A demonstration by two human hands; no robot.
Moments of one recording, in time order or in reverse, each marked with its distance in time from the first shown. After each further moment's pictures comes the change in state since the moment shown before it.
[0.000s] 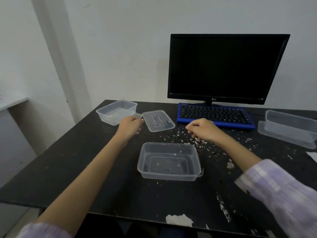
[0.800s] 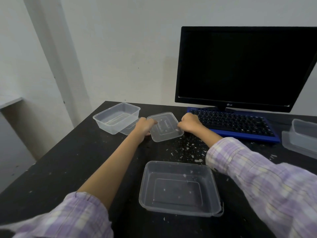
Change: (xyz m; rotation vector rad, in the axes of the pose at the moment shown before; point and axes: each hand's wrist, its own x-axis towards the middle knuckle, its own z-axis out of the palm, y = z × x) left_hand 0.114 -0.015 0.044 -0.048 -0.080 -0.251; right_hand 0.140 -0.035 0.045 -0.167 0.054 0.102
